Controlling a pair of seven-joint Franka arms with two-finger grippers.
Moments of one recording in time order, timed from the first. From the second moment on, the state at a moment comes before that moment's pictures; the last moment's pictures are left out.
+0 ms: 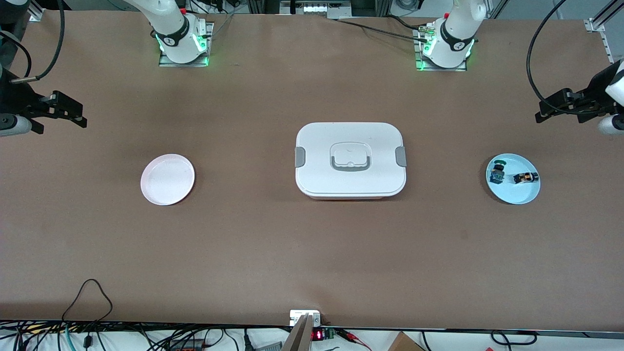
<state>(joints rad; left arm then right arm) 0.10 0.00 -0.06 -1.61 -0.04 1.55 0.00 0.28 0.03 -0.30 -1.61 0.02 1.63 -0.19</state>
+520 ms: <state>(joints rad) 0.06 -0.04 0.00 -1.66 -0.04 1.57 0.00 0.28 0.03 -0.30 -1.61 0.02 1.63 -0.19</state>
